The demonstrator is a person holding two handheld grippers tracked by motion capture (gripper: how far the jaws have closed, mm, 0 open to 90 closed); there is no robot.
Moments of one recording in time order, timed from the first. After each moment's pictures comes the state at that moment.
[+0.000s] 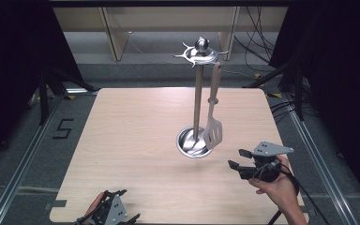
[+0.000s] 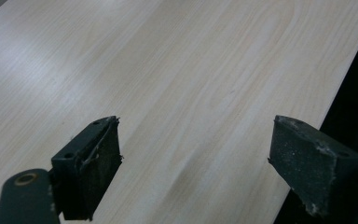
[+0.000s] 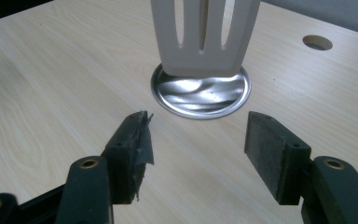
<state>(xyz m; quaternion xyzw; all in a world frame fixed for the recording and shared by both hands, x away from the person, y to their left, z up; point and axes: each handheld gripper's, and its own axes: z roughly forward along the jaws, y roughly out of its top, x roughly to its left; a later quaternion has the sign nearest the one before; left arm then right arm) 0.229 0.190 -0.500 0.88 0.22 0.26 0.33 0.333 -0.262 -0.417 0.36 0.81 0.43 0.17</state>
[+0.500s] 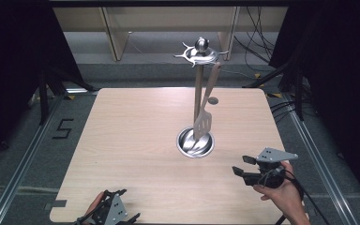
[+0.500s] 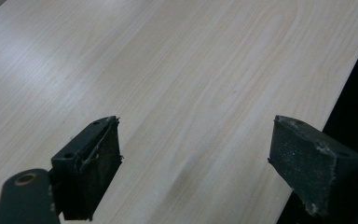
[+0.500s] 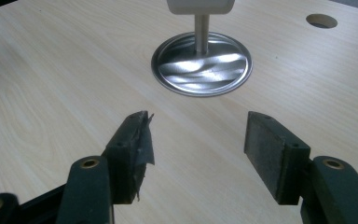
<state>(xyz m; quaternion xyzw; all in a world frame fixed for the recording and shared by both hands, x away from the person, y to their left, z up) 0.230 0.192 -0.498 0.89 0.22 0.25 0.32 0.323 -0.275 -0.430 0.37 0.81 0.43 0.15</state>
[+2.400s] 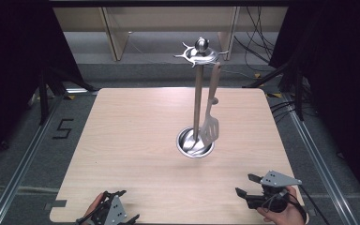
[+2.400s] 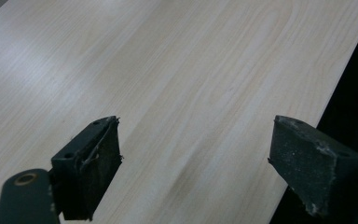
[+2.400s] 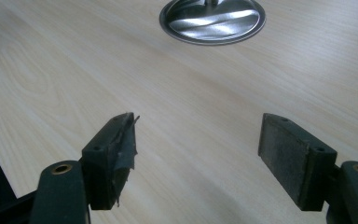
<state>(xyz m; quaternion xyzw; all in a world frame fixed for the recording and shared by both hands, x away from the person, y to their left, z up) 0.227 0.193 -0.499 0.89 0.21 0.25 0.32 0.282 -0.290 -0.477 0.37 0.81 0.42 0.16</state>
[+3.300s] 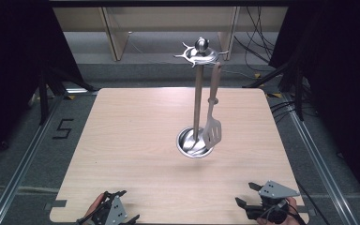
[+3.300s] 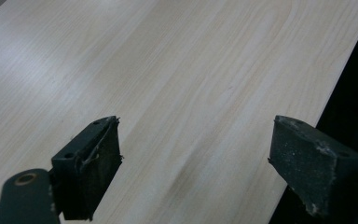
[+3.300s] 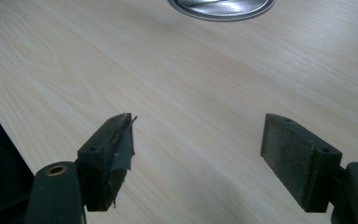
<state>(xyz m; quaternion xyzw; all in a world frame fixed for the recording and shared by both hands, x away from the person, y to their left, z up) 0.227 0.191 -0.501 0.88 0.22 0.26 0.33 0.261 -0.286 -0.488 0.36 0.82 0.41 0.16</state>
